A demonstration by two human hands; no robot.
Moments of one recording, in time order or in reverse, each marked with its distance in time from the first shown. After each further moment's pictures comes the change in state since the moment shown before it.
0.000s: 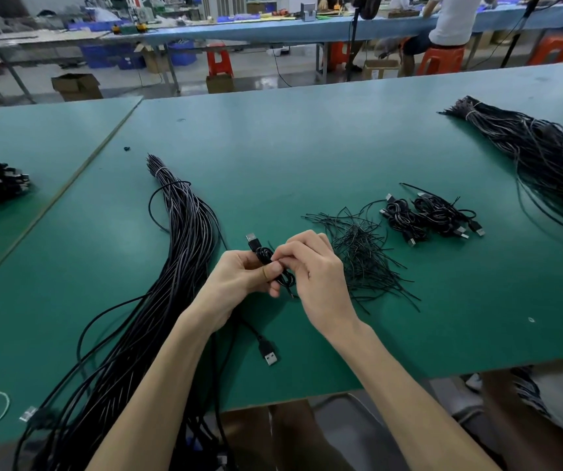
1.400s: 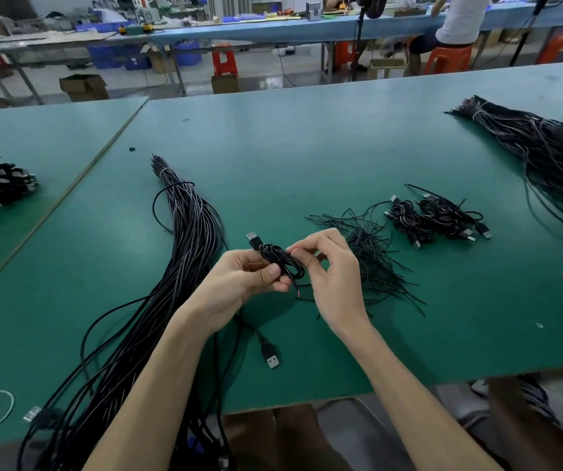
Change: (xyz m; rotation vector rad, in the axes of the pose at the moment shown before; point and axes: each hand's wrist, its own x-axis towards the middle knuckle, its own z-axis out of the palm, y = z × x) left_hand -0.007 0.015 0.003 -0.125 -0.015 -0.050; right_hand 0.005 0.009 -0.008 0.201 0.057 0.227
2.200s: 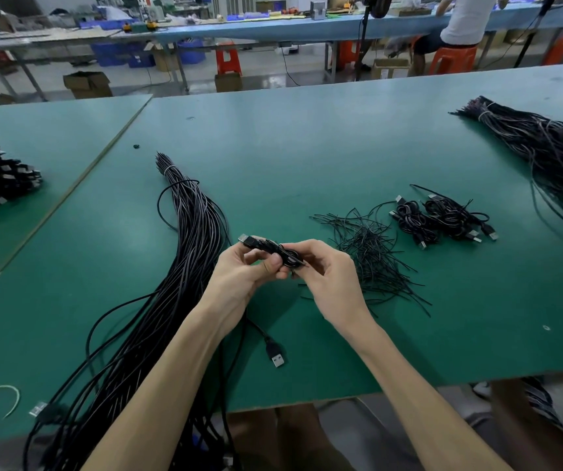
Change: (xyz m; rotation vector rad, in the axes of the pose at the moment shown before) left_hand 0.004 -0.008 0.006 -0.099 0.173 0.147; right_hand -0.002 0.012 0.005 0.197 -0.200 0.120
